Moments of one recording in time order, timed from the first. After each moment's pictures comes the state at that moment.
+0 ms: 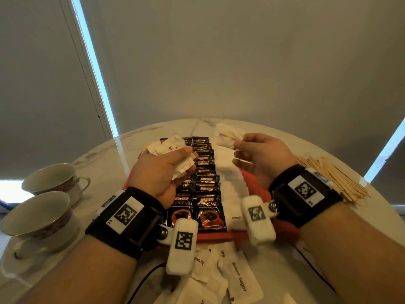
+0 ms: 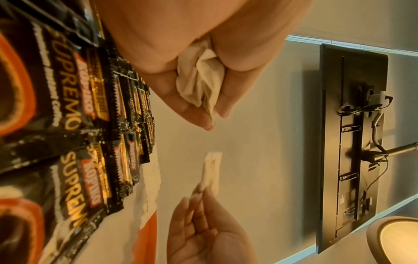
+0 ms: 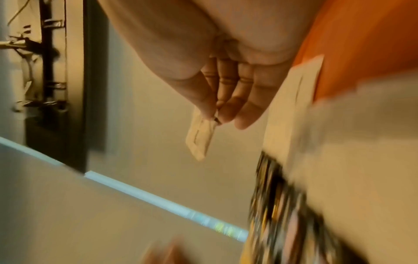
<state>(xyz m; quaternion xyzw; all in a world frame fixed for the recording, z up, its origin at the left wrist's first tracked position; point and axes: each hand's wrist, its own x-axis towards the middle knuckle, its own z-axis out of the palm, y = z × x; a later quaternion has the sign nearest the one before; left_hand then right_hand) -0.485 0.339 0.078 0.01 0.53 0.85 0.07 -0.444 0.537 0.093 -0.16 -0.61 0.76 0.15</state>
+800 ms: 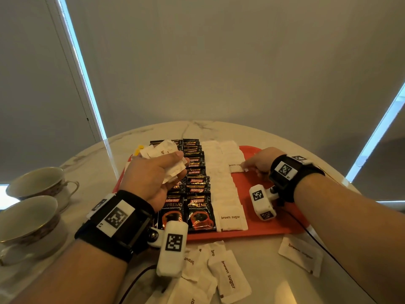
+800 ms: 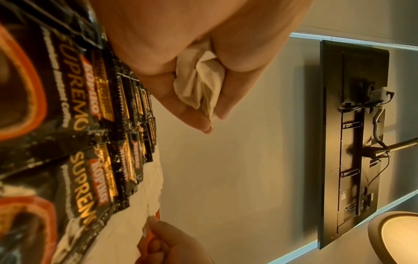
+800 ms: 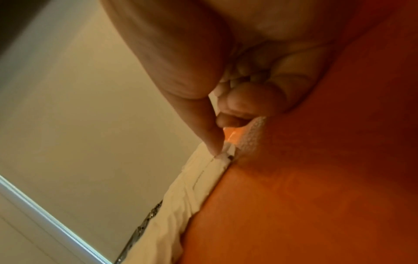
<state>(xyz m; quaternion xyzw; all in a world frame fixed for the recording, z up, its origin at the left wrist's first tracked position) -0.480 0.341 0.081 0.00 0.55 0.83 0.10 -0.480 0.611 0.075 -0.37 -0.84 0.39 -0.02</state>
